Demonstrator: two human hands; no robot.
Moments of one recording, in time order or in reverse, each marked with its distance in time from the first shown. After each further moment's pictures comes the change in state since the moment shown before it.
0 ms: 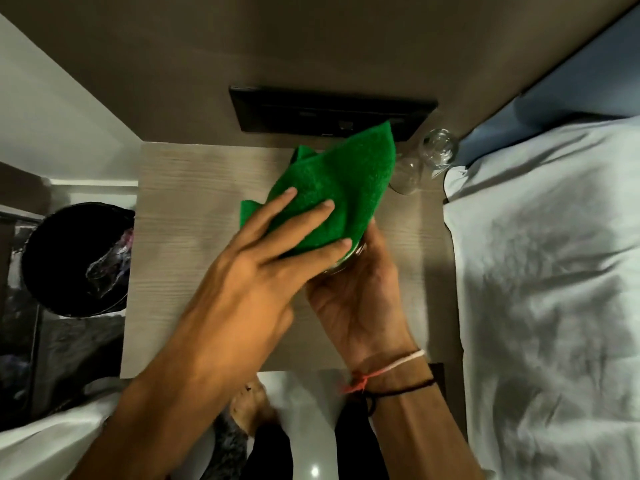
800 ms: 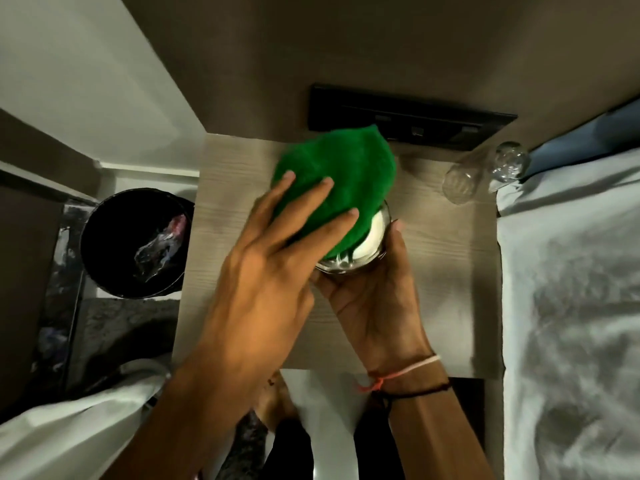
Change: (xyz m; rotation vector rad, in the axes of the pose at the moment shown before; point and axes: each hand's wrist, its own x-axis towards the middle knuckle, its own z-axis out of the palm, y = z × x) left_hand -0.028 -0.042 -0.016 -0.021 0.201 -0.157; right_hand 0.023 0.053 0.020 -0.130 0.064 -0.051
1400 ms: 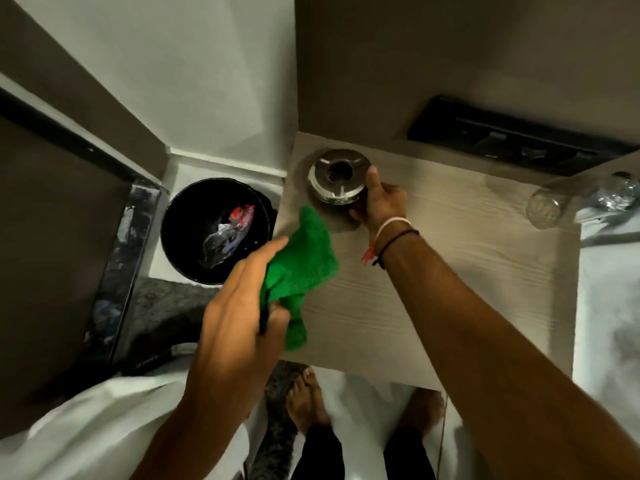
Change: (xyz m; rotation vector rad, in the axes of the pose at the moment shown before) left_hand -0.093 -0.106 -0.037 -0.304 0.125 -0.403; right_hand 0.145 0.064 0.085 -0.693 0.359 -0.048
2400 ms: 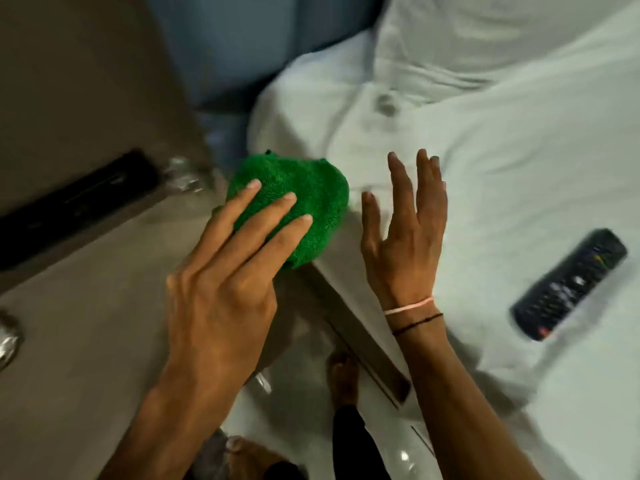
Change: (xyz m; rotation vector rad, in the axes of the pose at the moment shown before) left_hand -0.041 0.296 0.265 0.240 -0.184 1.134; right_hand -0.131 0.019 -0.482 -0.642 1.166 -0.722
